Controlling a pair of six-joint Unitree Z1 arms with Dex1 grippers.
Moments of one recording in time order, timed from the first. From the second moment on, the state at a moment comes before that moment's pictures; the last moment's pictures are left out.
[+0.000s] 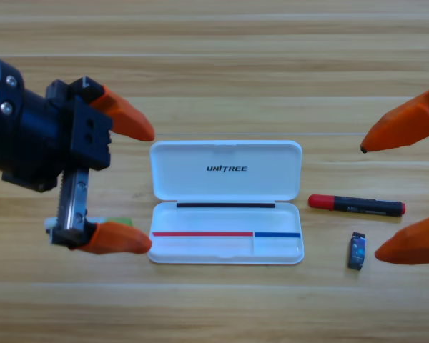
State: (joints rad) arm 0 -1.13 1.38 -1.19 0.67 0.09 0.48; arm 1 0.97 1.33 -1.23 0.70 0.32 -0.38
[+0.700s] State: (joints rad) arm 0 -1.05 1.36 -1.26 0.78 0.09 0.65; arm 1 0.89 1.29 -1.20 0.70 0.32 -0.20
